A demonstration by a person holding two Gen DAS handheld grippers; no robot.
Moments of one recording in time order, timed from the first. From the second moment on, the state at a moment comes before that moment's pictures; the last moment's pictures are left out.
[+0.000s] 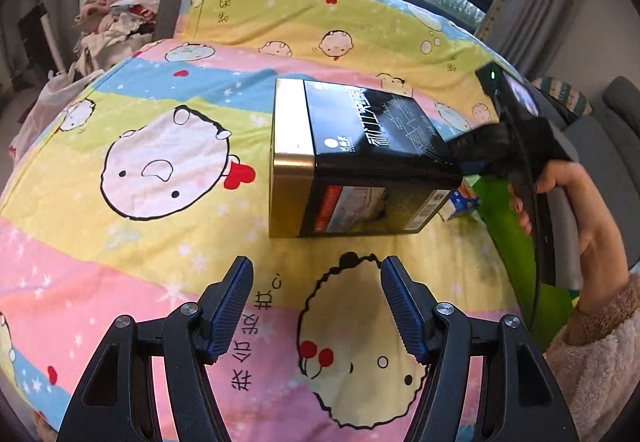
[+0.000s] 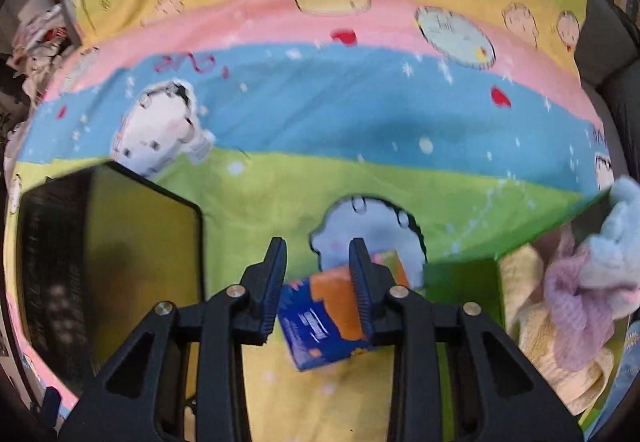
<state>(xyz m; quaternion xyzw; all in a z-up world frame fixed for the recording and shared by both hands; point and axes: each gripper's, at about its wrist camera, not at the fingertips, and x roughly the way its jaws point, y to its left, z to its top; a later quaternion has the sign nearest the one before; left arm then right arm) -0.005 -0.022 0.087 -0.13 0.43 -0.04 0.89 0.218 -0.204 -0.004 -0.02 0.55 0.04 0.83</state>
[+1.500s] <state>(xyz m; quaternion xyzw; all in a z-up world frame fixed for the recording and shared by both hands) -0.030 -0.084 0.078 -0.15 0.46 -0.19 0.86 -0.018 -0.245 -0.004 0.17 0.44 0.07 0.88</state>
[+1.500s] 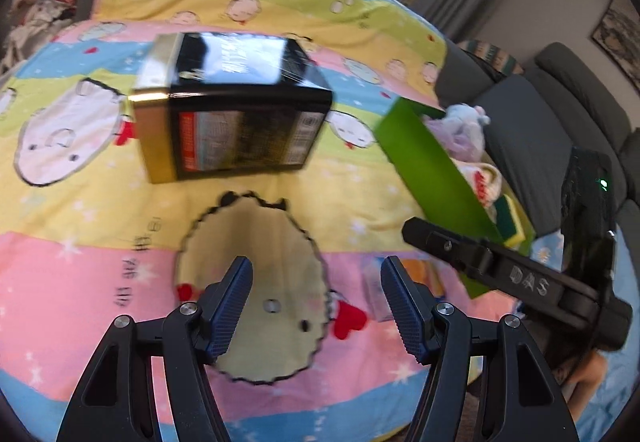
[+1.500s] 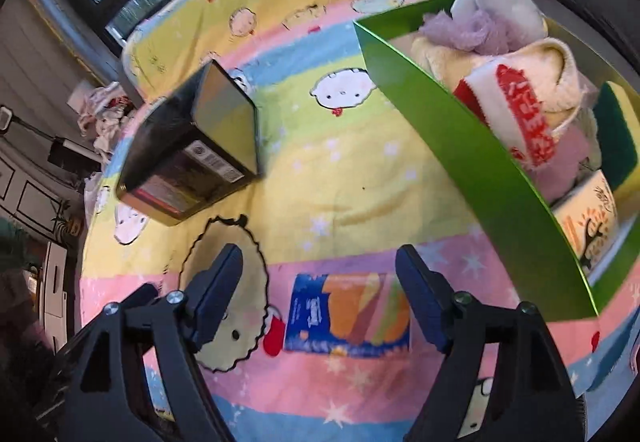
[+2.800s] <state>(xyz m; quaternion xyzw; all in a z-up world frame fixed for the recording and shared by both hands) -0.048 -0.150 0.085 -0.10 0.43 -0.23 0.87 -0.041 -0.278 -0.007 0.24 0.39 0.14 0.88</state>
